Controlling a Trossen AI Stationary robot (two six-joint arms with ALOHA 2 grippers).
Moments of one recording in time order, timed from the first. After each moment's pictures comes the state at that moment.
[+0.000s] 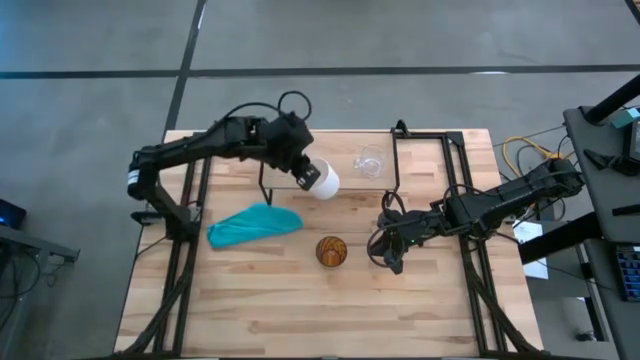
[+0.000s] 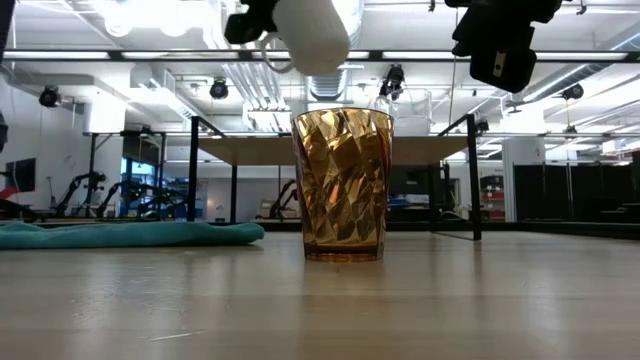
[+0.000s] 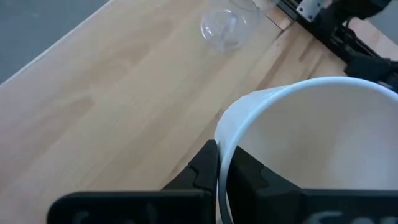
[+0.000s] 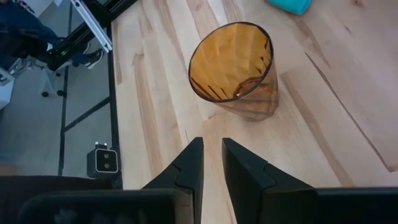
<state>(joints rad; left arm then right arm) 0.20 1.62 1.85 -1.09 -0.07 -0.49 0.31 1.21 0.86 -0.33 0.03 0.76</state>
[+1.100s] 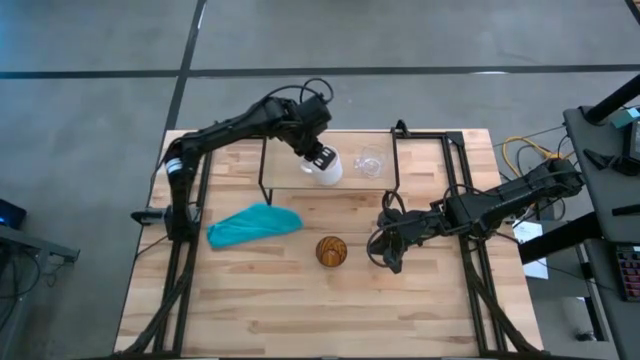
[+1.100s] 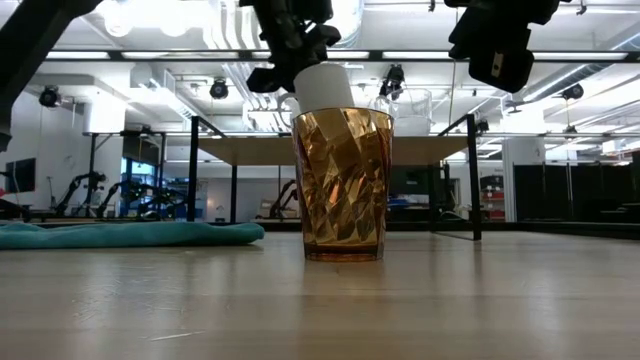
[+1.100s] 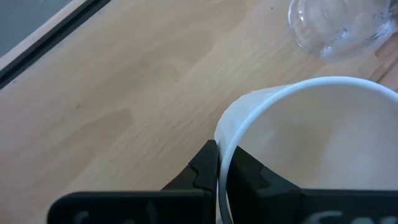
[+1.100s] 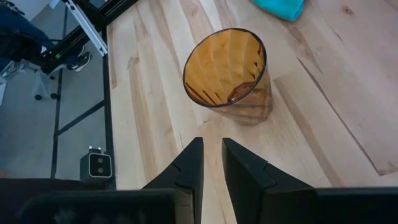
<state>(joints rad) 0.39 1.91 2.04 -1.22 0.03 -0.44 0.31 1.21 0.86 -0.33 0.05 0.75</state>
